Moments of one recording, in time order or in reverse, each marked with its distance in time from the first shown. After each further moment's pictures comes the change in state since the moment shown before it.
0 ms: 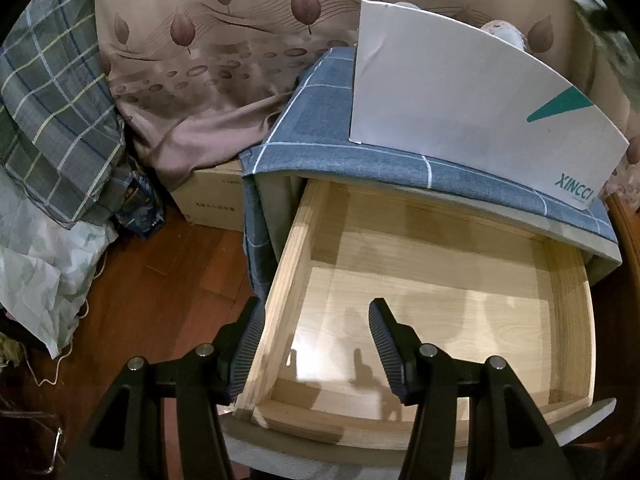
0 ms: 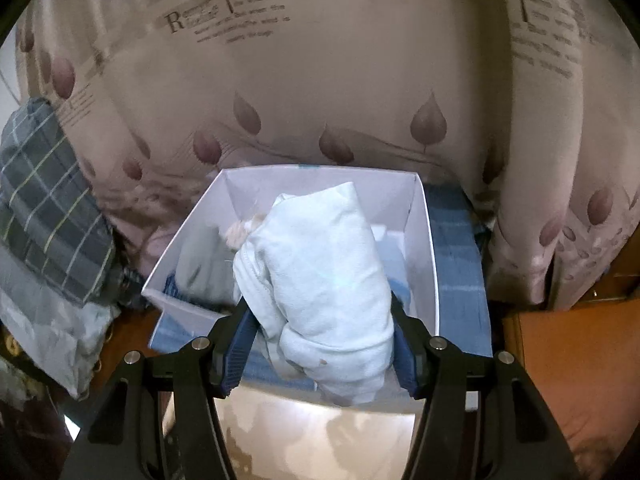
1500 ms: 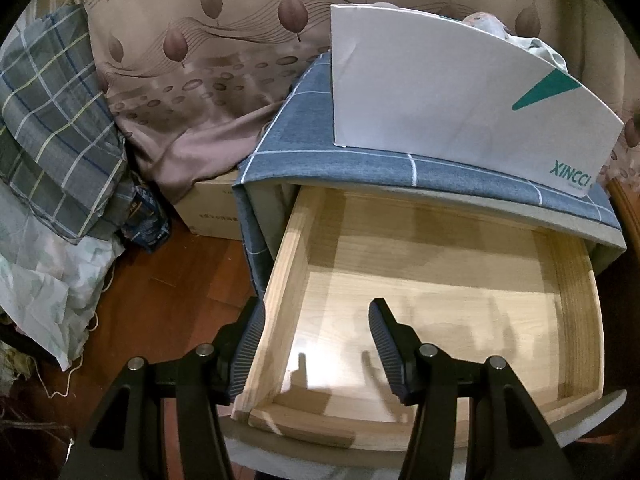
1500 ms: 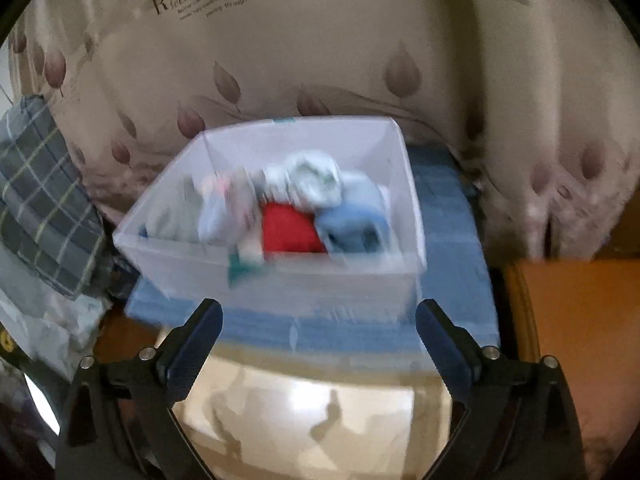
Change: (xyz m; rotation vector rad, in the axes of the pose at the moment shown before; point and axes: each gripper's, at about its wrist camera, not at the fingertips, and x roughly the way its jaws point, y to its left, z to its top) left arm -0.005 -0.013 -0.007 0.051 -0.030 0.026; right arm 0.007 -0.032 -0.087 0.035 0.012 -0.024
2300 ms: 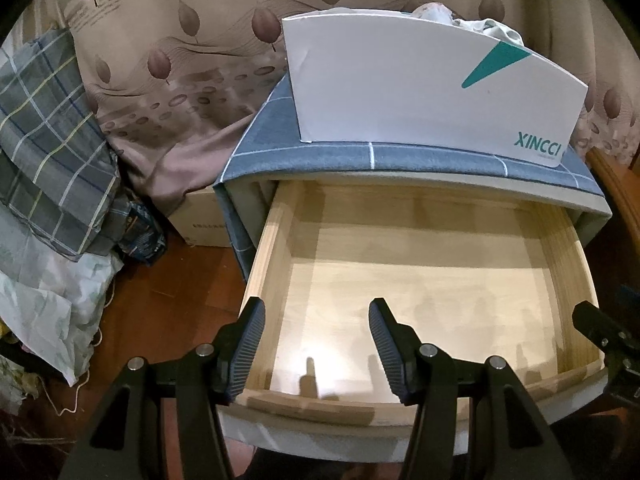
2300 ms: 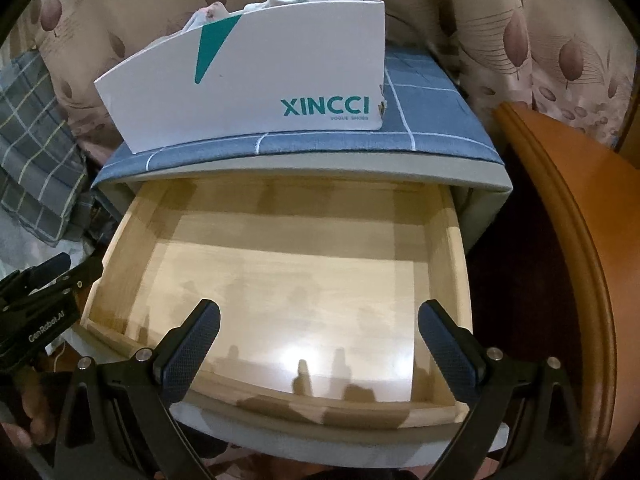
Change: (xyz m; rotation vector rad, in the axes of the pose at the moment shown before) left arm -0.015 -0.016 -0.014 0.078 -0.022 -0.008; right arm 0.026 -0.014 -0.132 0.015 0.144 -0.029
